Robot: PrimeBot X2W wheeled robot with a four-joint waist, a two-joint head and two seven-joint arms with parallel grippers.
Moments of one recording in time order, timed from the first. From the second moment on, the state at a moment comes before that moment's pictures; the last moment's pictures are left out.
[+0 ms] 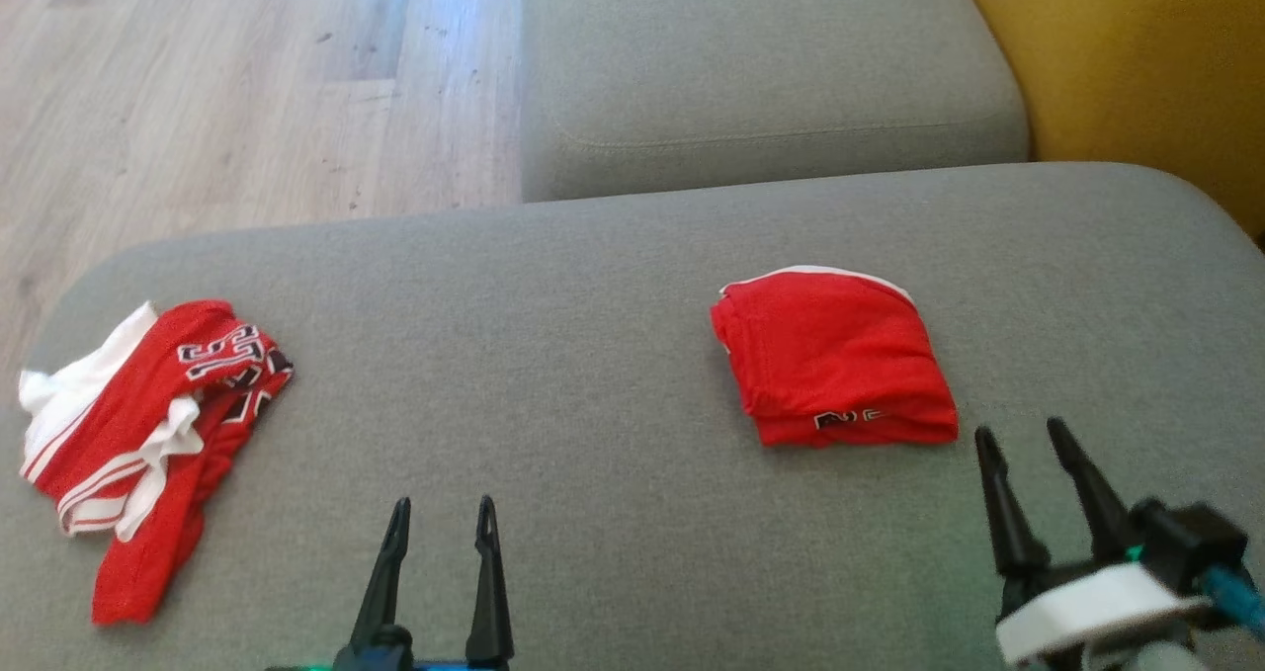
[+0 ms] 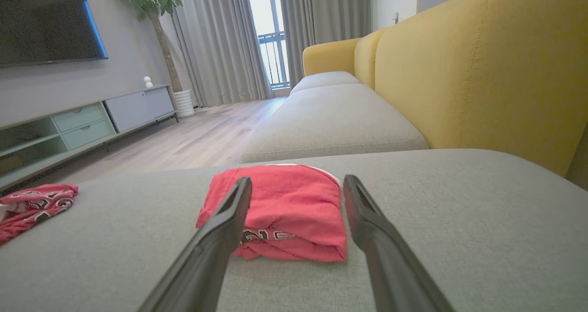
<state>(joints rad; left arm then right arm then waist) 0.17 0.06 -0.37 0.06 -0.18 0.23 -0.25 0.03 -0.24 0.18 0.29 0.37 0.13 -0.25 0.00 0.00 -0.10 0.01</state>
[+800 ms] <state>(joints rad) 0.22 0.06 -0.35 0.06 -0.13 0.21 -0.25 0.15 -0.15 0.13 0.26 0.28 0.13 -0.25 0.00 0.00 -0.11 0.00</state>
